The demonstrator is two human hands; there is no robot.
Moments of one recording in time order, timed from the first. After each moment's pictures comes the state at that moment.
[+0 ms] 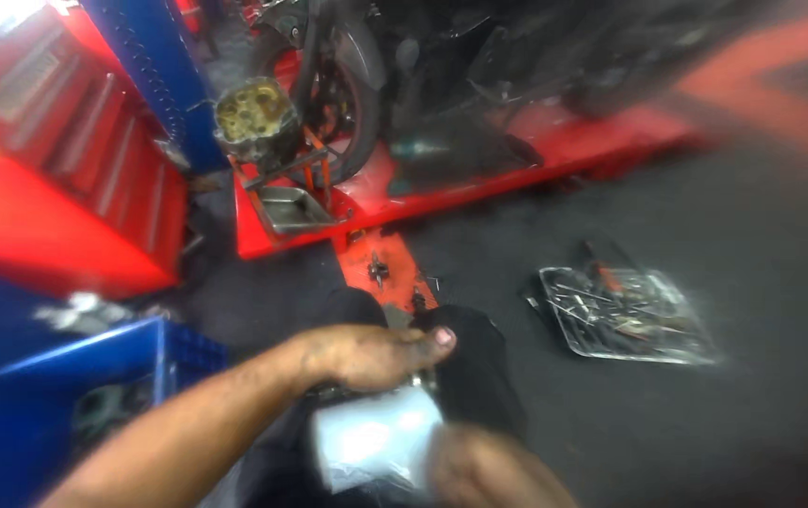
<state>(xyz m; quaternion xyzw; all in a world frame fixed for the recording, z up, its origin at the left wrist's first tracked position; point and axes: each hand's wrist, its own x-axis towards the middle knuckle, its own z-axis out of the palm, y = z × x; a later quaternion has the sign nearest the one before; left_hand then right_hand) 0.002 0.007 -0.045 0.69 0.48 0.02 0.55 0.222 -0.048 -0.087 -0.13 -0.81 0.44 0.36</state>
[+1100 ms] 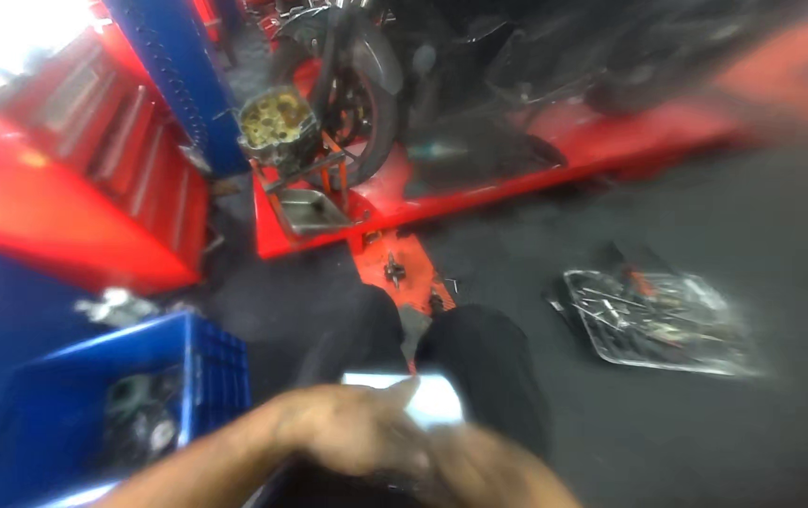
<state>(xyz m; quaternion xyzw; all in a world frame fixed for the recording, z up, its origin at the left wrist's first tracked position) -0.022 -0.071 -0.055 0.65 0.45 0.00 0.62 0.226 -0.067 -0.121 -0.18 -0.95 0.15 0.23</state>
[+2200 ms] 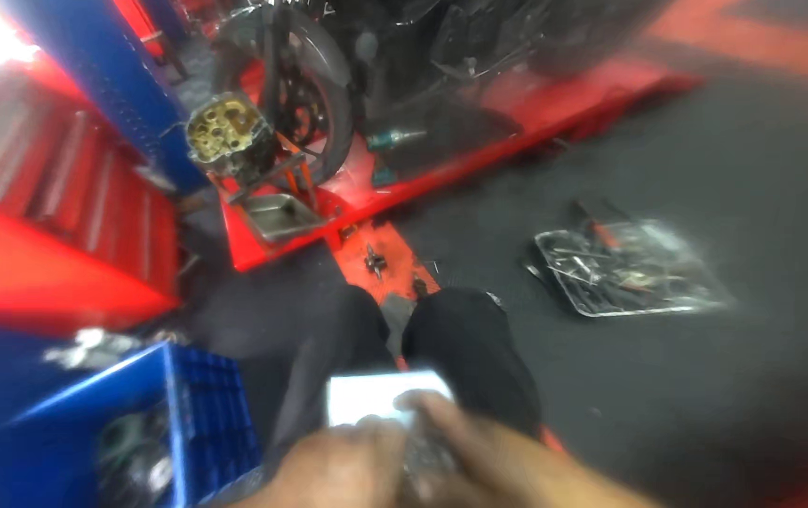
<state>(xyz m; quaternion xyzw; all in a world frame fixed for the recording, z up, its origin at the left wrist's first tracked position) 0.008 -0.118 -0.060 0.81 0.54 -0.01 0.23 0.228 -0.038 -0.087 -0.26 -0.76 0.59 0.04</state>
